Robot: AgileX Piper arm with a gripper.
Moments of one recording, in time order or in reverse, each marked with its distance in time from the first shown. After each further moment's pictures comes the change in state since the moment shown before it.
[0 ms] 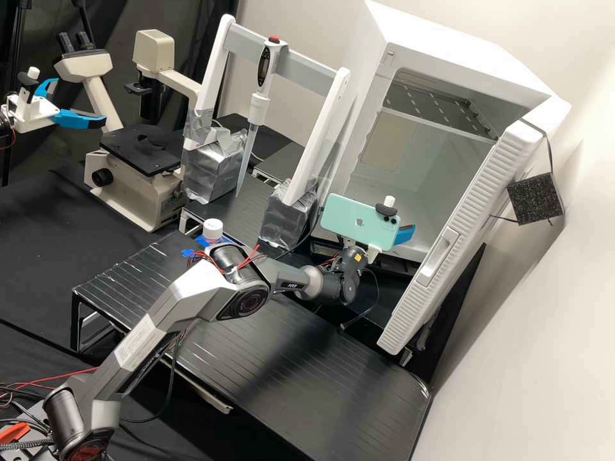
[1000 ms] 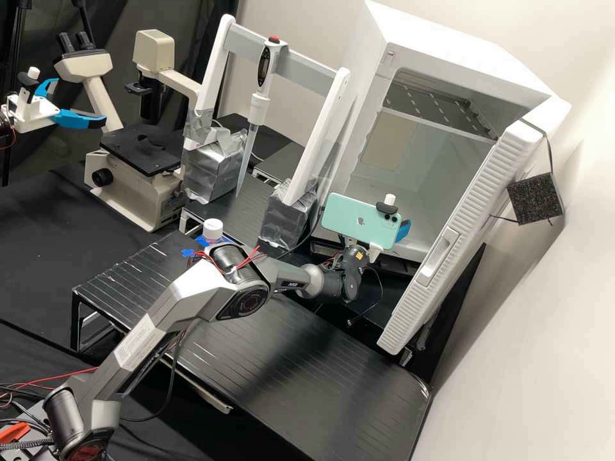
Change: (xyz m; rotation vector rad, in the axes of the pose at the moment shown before) arm 0.001 0.005 -0.003 -0.032 -0.014 -0.011
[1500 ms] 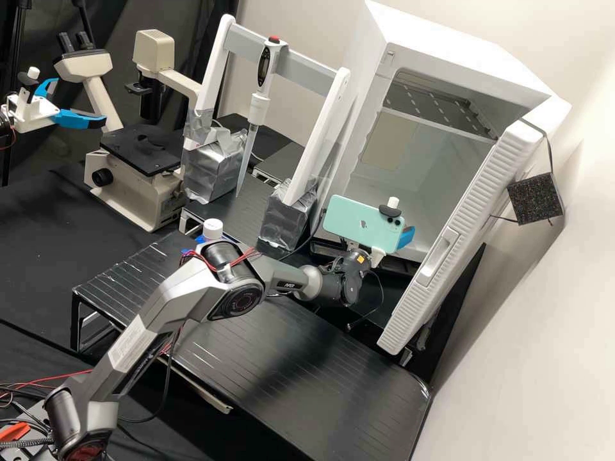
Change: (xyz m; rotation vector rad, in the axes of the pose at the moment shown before) arm -0.027 0.015 0.002 0.004 -0.049 0.007
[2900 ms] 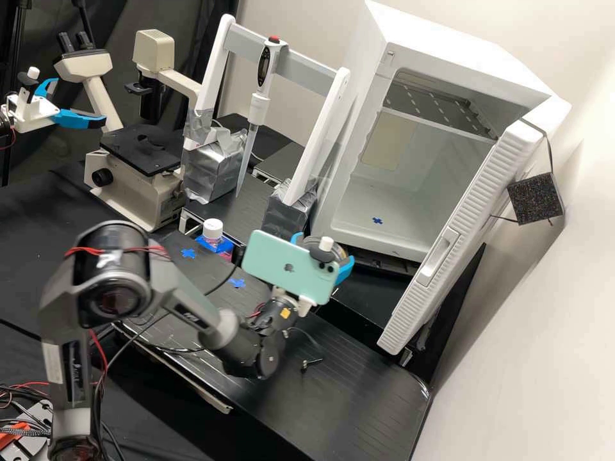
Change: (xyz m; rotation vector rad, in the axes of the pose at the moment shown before) arm -0.218 -0.030 -0.048 0.072 0.086 -0.065
